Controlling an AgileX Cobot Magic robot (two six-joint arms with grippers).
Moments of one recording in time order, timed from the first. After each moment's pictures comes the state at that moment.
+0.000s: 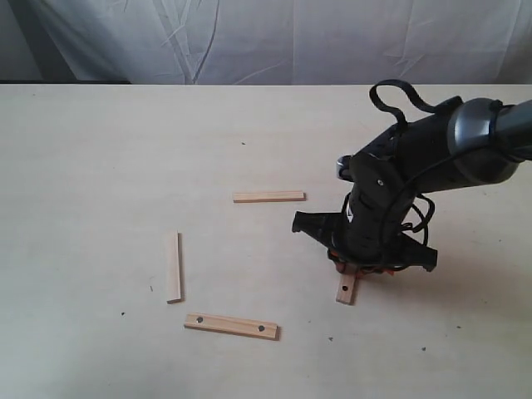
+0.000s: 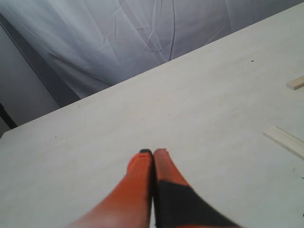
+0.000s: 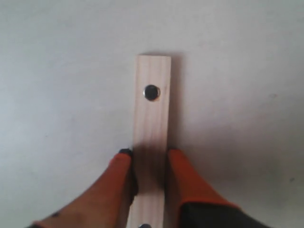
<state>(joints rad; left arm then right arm) -0.01 0.01 0.00 0.06 0.29 0.29 0.63 1.89 -0.96 -0.13 0.57 1.01</state>
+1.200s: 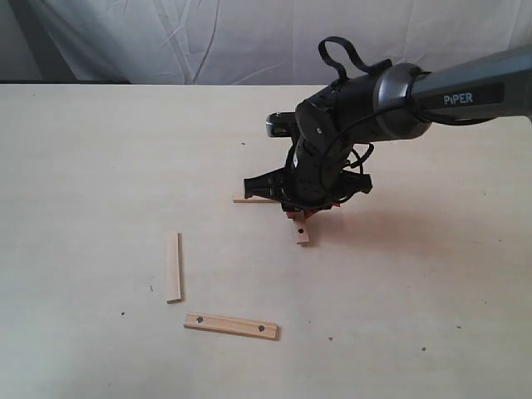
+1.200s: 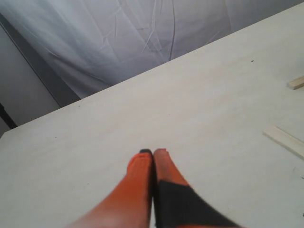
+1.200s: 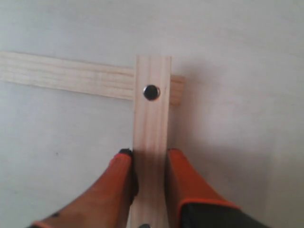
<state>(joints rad) -0.01 0.01 0.00 0.06 0.29 0.29 0.63 2.09 -1.34 -0.10 0.61 0.56</state>
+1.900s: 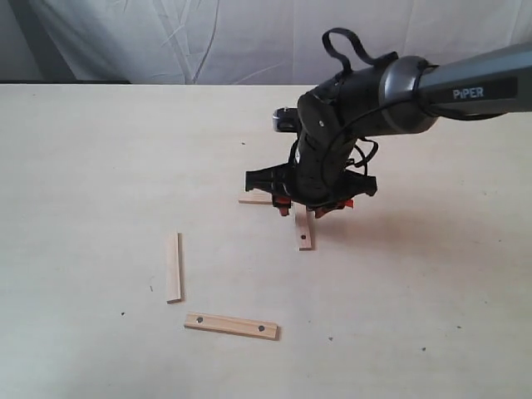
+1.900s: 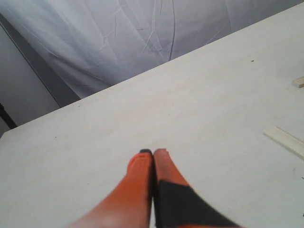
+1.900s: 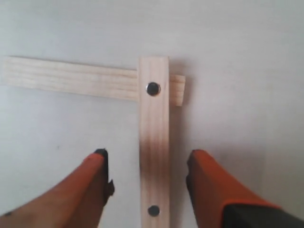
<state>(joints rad) -0.01 0.01 0.00 0.06 0.29 0.29 0.63 2.06 -1.34 -0.09 0.65 0.65</state>
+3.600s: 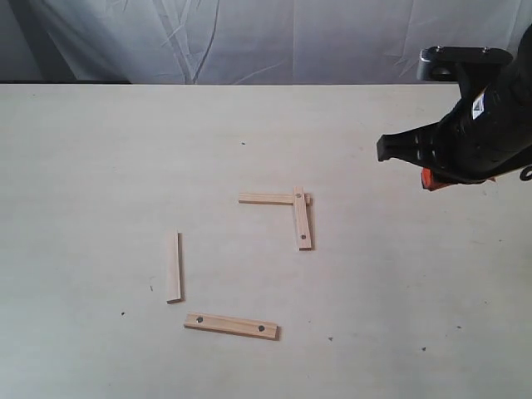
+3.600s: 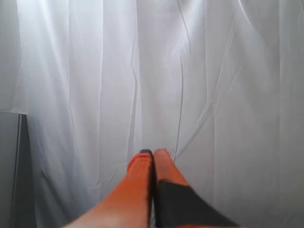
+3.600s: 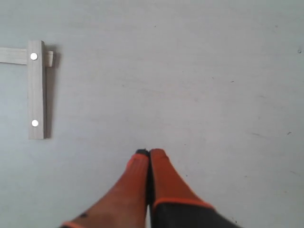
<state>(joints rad) -0.01 0.00 0.00 -0.04 -0.32 -0.03 0.37 1.48 -0.95 -0.07 0.72 0.37</state>
